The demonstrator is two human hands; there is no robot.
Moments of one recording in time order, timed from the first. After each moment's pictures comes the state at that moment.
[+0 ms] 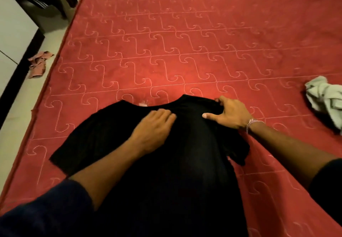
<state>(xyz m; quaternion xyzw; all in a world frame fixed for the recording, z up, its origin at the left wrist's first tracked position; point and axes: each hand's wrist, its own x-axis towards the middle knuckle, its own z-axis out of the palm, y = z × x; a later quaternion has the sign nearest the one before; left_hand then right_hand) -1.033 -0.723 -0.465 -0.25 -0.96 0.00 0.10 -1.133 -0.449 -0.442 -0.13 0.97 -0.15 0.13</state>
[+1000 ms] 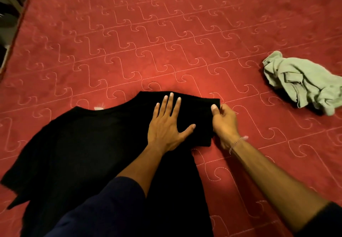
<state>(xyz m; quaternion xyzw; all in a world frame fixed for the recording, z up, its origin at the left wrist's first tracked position) -1.058 -0.556 -0.509 -0.10 -0.99 -0.09 -0.01 -1.073 -0.372 -0.484 0.25 0.78 -0.57 0.02</state>
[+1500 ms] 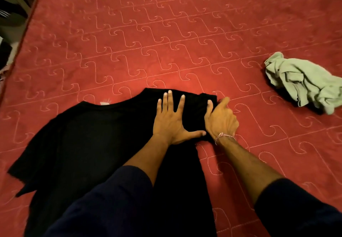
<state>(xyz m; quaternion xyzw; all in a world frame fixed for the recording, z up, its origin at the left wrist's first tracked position) -1.060 -0.554 -0.501 -0.10 -0.99 -0.06 -0.05 -1.065 -0.398 -0.479 0.20 0.96 -0.17 -0.07</state>
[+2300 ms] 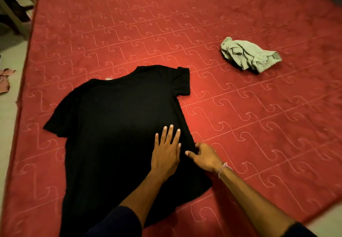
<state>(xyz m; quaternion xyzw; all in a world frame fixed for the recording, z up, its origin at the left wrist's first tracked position) -0.771 -0.547 -0.485 -0.14 -0.98 -0.08 -0.08 -0.763 -0.379 -0.450 0.13 0.86 -0.41 0.28</state>
